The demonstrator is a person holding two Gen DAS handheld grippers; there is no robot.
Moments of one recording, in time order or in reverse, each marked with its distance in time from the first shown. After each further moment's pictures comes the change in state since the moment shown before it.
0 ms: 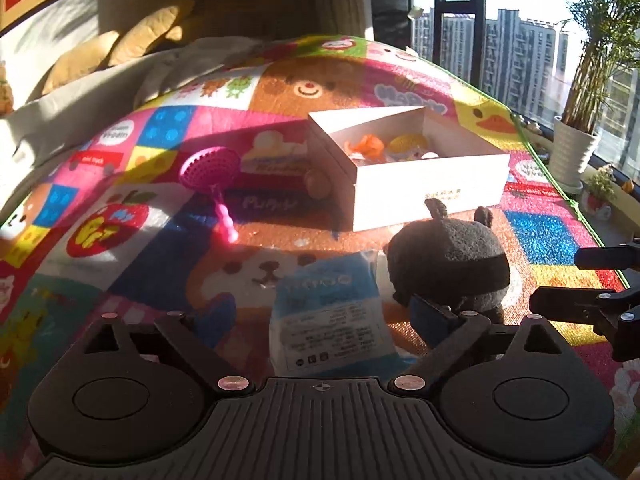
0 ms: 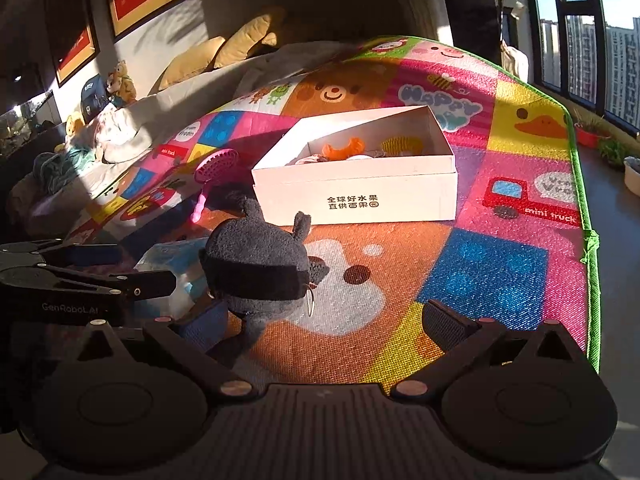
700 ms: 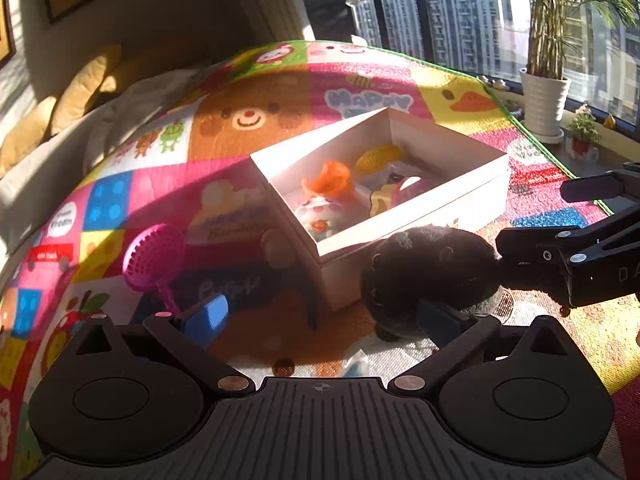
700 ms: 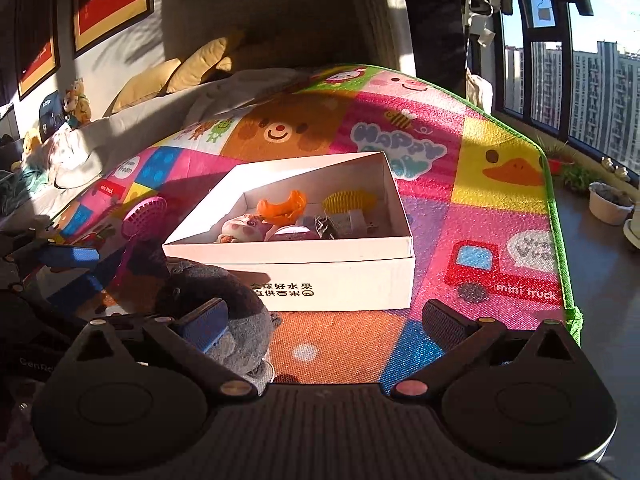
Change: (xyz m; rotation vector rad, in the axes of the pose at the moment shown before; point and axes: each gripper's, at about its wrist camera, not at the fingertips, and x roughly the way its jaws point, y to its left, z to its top) left arm 0.074 -0.035 0.055 0.254 -0.004 -0.028; right arm 0.049 -0.039 0.050 0.013 -0.083 -0.165
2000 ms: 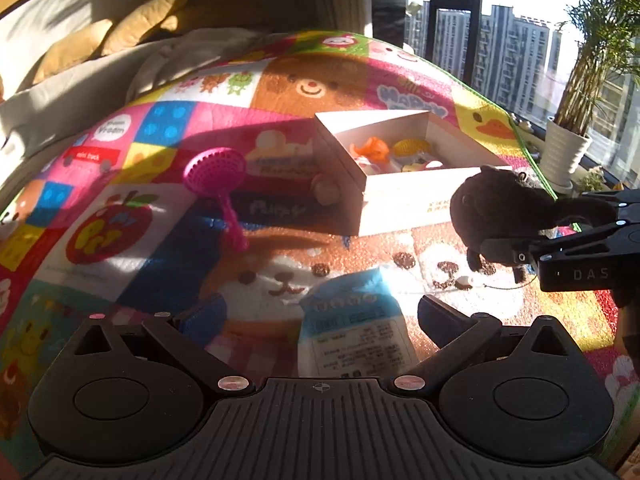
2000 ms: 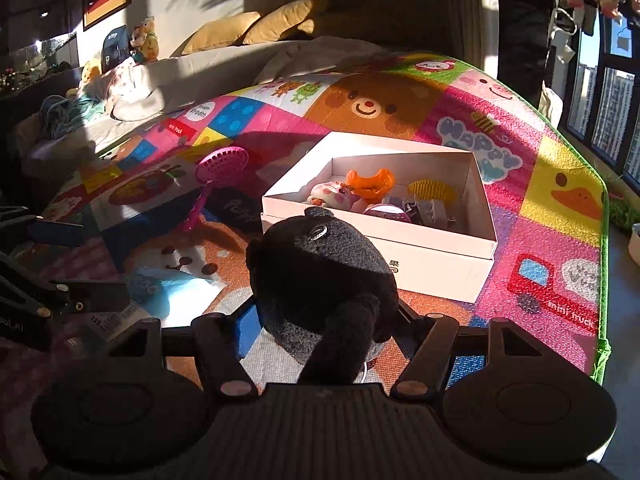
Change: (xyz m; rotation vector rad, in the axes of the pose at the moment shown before) left arm -0.075 0.039 -0.057 -0.260 0.047 -0.033; right arm -0.025 0.051 0.003 -0.203 0.108 0.129
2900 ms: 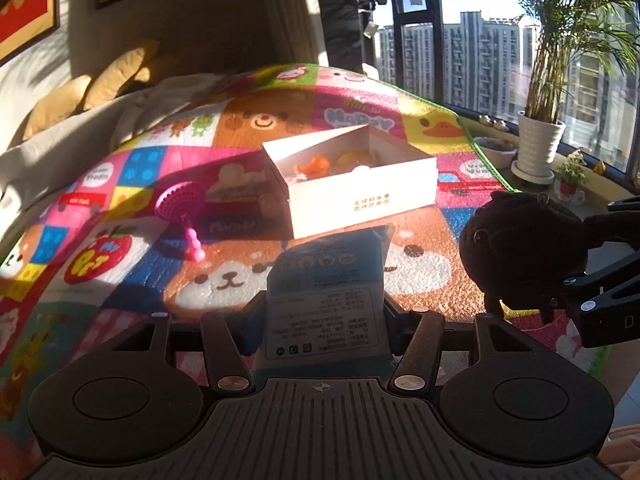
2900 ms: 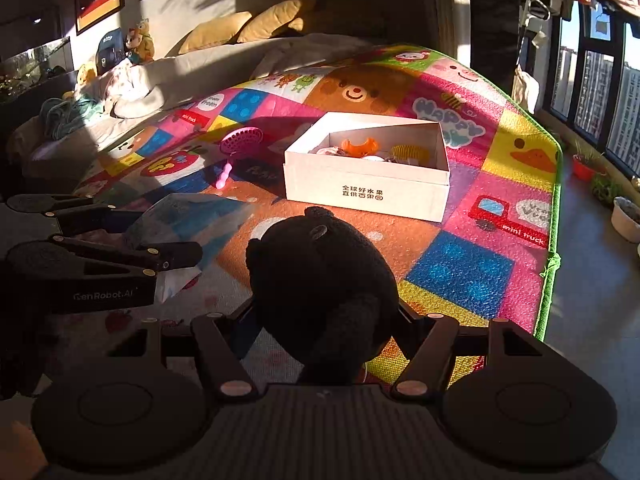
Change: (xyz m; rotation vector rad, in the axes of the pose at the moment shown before) left arm -0.052 -0.067 -0.028 0.136 -0.136 0.016; right arm -0.098 0.018 -0.054 0.042 0.012 -0.023
